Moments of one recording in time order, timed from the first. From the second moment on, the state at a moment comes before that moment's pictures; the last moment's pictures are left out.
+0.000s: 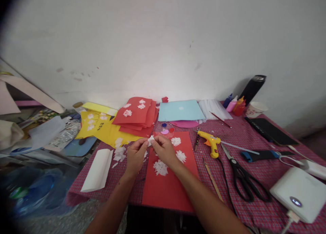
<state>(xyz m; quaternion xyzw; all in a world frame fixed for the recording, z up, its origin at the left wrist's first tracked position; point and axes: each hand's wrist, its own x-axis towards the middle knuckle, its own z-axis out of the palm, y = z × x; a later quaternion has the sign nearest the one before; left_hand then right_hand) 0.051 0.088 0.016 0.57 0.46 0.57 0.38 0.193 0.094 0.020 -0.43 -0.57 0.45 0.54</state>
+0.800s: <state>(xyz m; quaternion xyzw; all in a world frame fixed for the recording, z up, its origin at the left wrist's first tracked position) 0.052 0.094 0.007 0.52 0.42 0.60 0.45 0.197 0.095 0.020 -0.40 -0.52 0.52 0.54</state>
